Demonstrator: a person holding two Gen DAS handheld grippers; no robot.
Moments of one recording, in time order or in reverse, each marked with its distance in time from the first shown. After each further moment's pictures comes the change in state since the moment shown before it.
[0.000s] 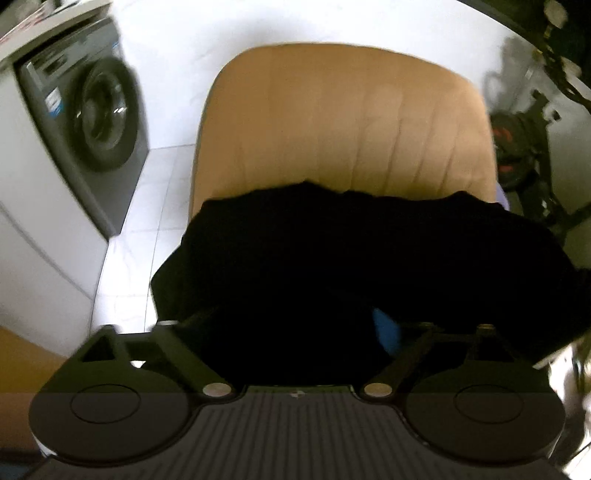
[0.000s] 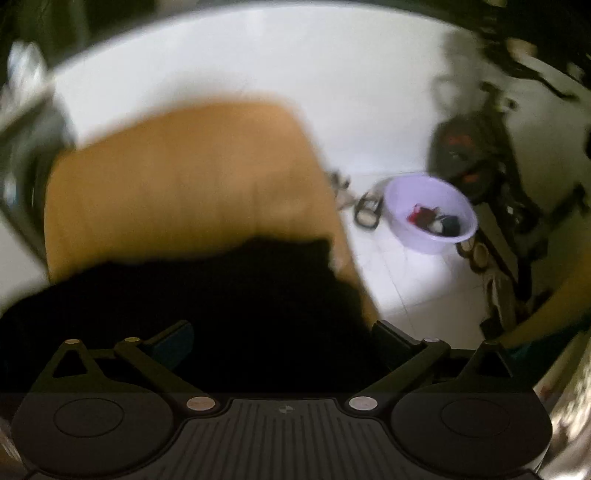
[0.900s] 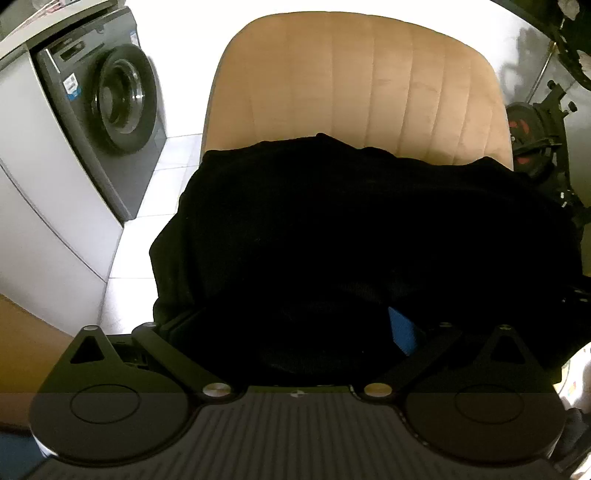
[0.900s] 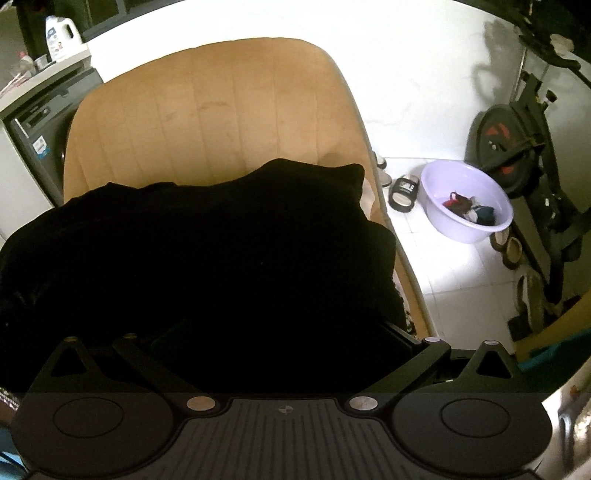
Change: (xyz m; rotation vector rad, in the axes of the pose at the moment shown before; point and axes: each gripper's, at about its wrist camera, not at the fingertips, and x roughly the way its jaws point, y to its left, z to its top) left arm 0.005 -0.016 -0.038 0.003 0.006 0.060; right arm 0.029 -0.017 -0.054 -0.047 0.010 0.127
